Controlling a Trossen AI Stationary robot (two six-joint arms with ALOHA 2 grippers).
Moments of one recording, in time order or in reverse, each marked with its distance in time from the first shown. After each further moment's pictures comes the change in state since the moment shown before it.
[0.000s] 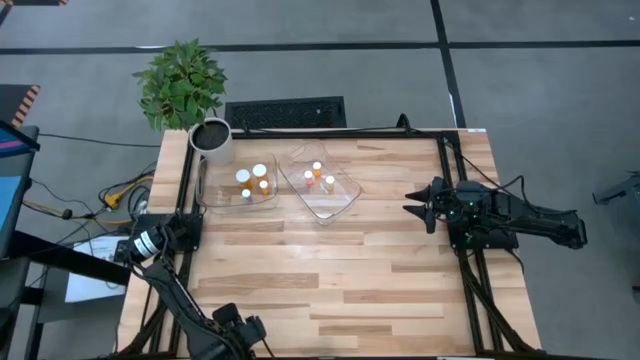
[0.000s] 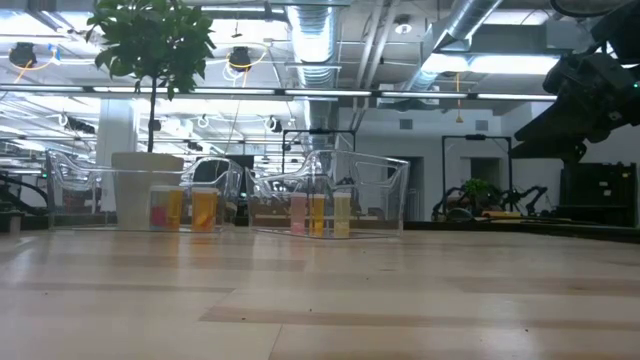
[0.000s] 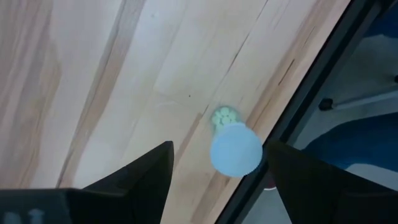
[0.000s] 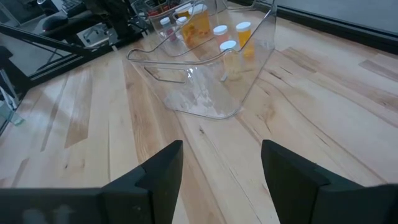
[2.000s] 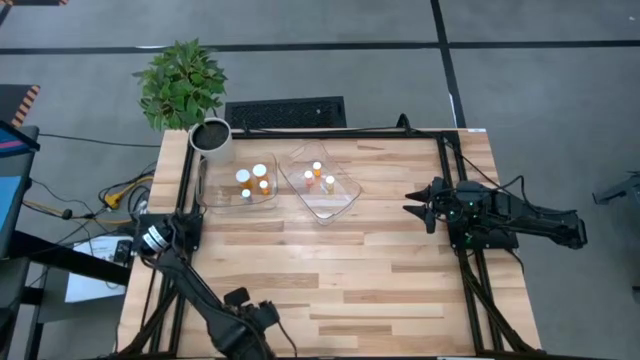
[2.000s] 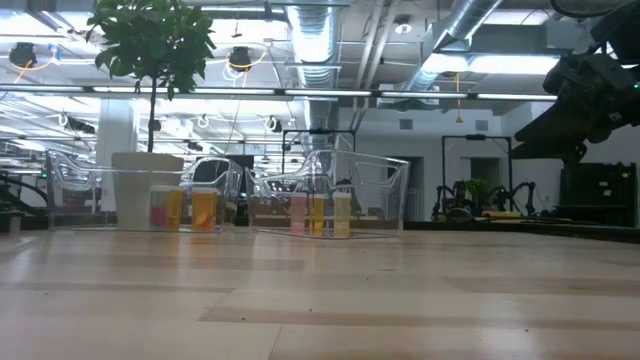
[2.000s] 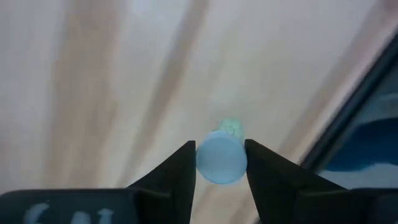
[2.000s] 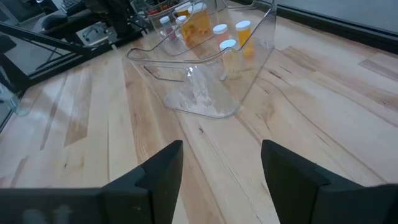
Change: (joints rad) left arm 0.129 -0.001 0.048 -0.120 0.049 0.146; right arm 0.000 0.000 0.000 -0.004 0.000 -0.002
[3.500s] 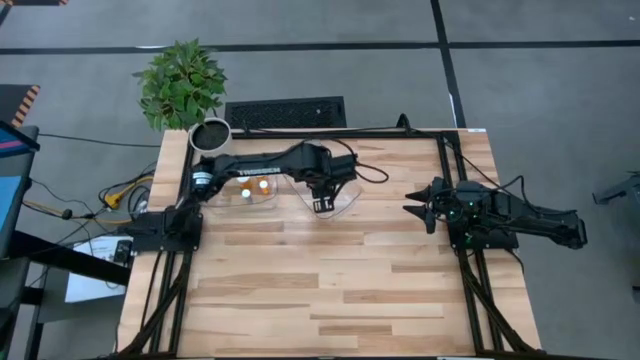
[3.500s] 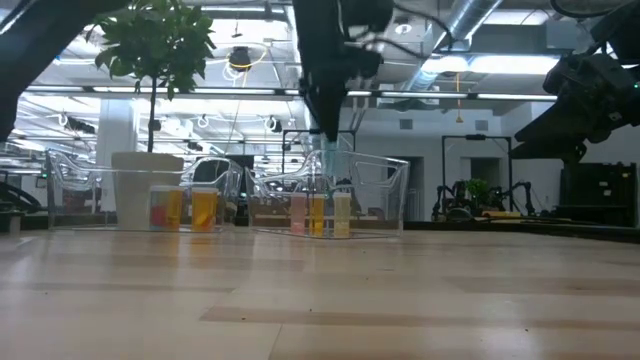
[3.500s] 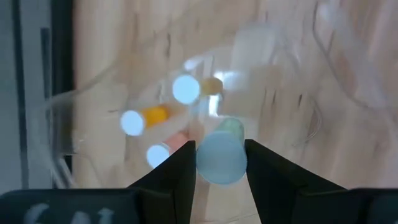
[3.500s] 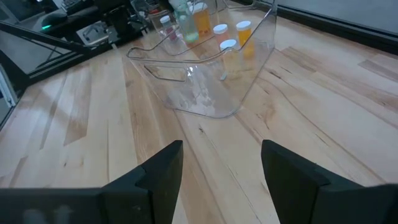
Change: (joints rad) left arm 0.968 0.099 0.402 -0.038 -0.210 1.320; right arm 0.000 0.000 0.000 0.000 0.000 -0.005
